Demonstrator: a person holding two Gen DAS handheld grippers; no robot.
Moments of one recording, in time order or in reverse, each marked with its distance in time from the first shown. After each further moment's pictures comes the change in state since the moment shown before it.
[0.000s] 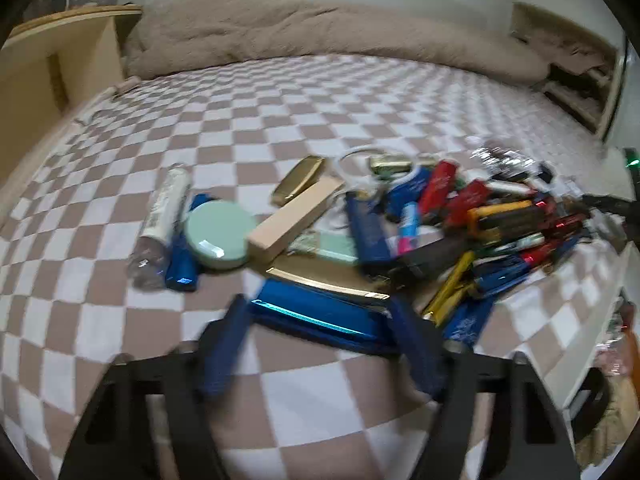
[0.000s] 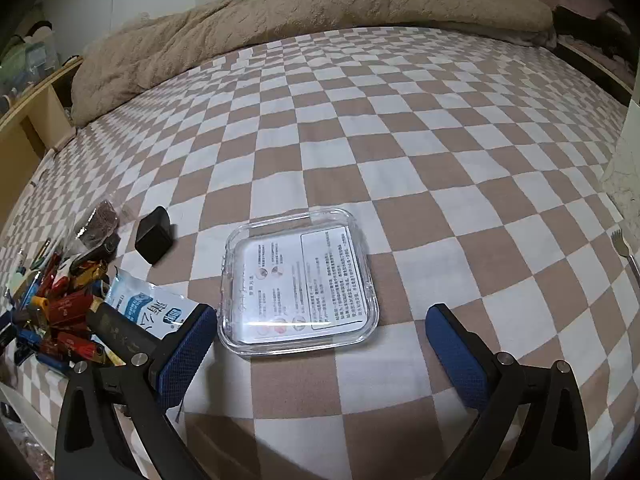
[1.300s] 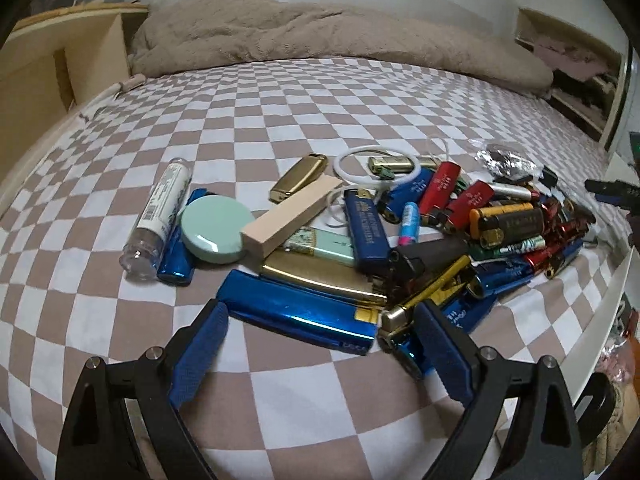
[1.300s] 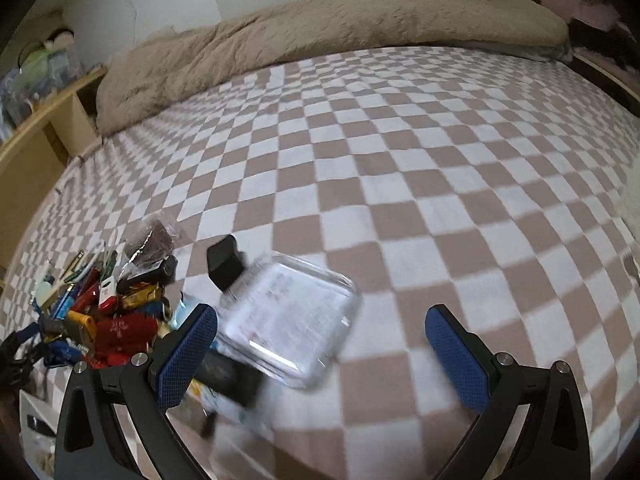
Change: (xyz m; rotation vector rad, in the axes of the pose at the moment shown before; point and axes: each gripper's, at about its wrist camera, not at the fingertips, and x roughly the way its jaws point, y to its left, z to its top) left arm 0.004 0.001 -0.003 -0.035 -0.026 -0.018; right arm -0.012 0.043 0.019 -0.034 -0.032 0.072
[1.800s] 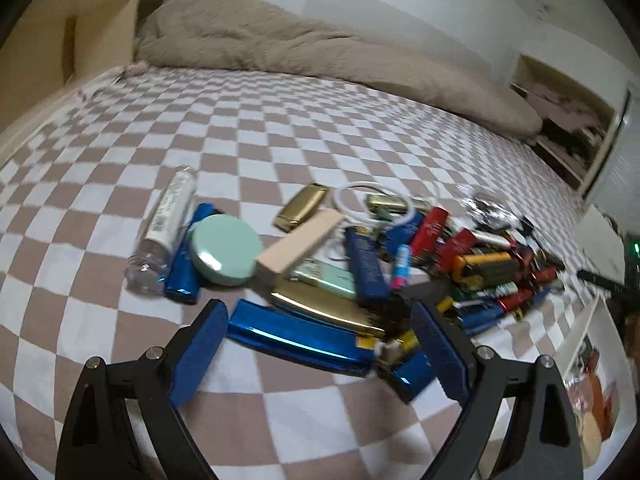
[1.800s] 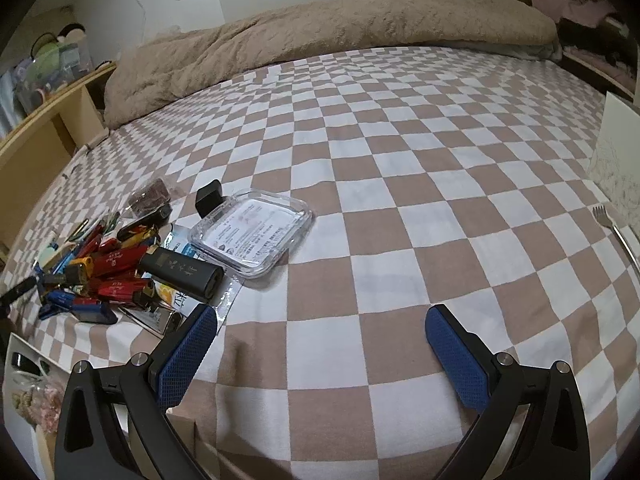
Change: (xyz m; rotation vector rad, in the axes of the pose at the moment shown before) left arm -0.012 0.013 0.011 -0.070 -0.055 -0.125; right arm -0.038 -0.040 -0.057 0.016 -0.038 0.015
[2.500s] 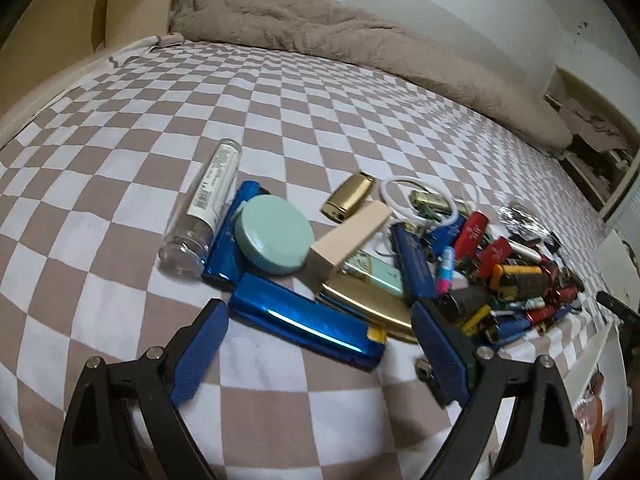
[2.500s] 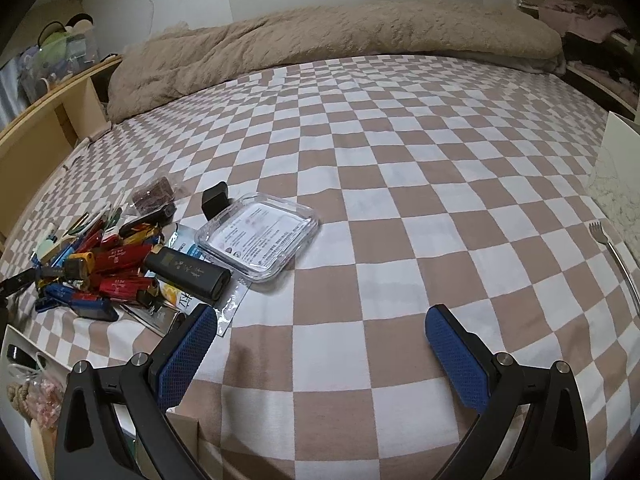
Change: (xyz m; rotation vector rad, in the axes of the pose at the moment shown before) left arm 0.012 0.029 0.005 -0.138 0.058 0.088; right arm -0.008 0.010 0.001 -0.050 -0.017 -0.023
